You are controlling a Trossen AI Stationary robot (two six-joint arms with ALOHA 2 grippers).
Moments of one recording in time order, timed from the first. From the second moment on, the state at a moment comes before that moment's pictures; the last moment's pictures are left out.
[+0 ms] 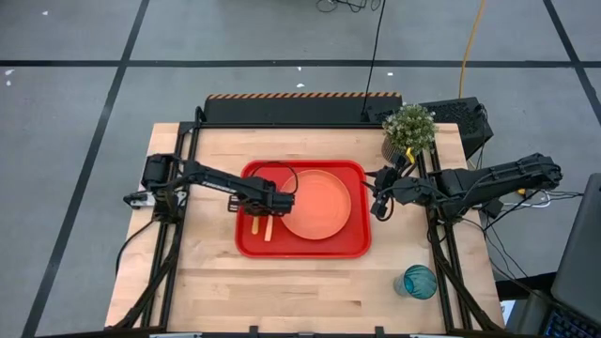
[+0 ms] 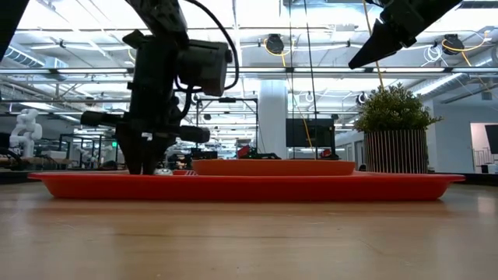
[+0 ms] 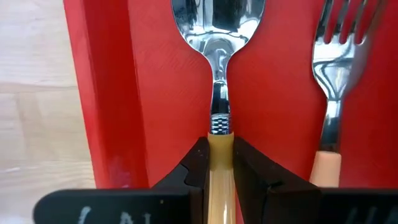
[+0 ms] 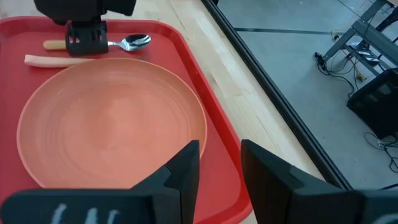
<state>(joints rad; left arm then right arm) 0.01 1.87 1.16 -0.98 -0.13 -1.51 0.17 0.90 0.73 -0.52 0.62 0.14</state>
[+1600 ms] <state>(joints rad) -0.05 1.87 1.29 -1.18 -0.03 -1.53 0.17 0.90 0.73 -0.54 0.62 0.14</state>
